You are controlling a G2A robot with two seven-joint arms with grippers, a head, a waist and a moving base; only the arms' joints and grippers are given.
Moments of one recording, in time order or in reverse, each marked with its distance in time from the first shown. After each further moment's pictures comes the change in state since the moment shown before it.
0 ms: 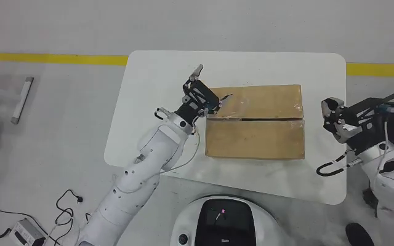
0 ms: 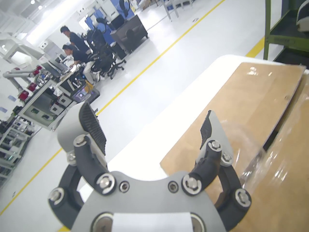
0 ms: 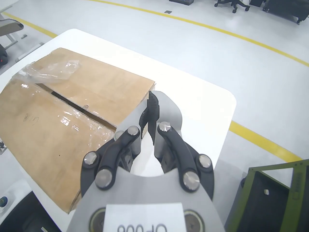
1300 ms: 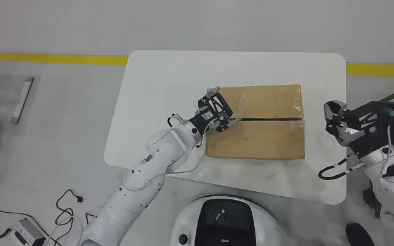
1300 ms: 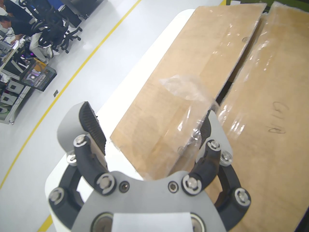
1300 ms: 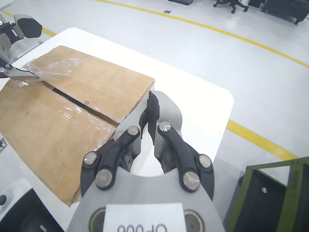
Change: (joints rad) left arm -0.047 -0.026 0.069 0.060 -0.104 -0.176 -0.132; right arm -0.049 0.005 0.033 -0.029 -0.001 0.006 -0.010
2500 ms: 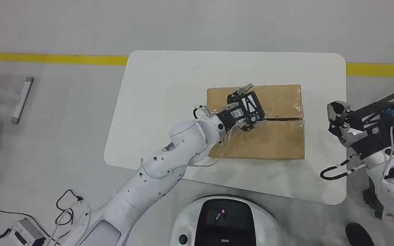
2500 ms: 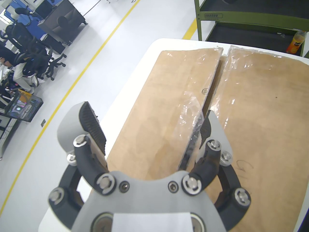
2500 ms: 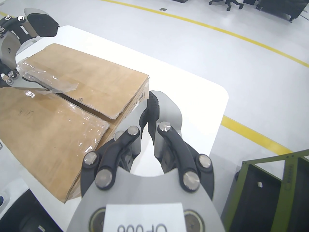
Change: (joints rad) left arm -0.168 -0.087 0.174 0.136 -0.003 -0.007 0.062; right arm -0.020 0.002 0.017 -0.006 -0.007 0.020 0.000
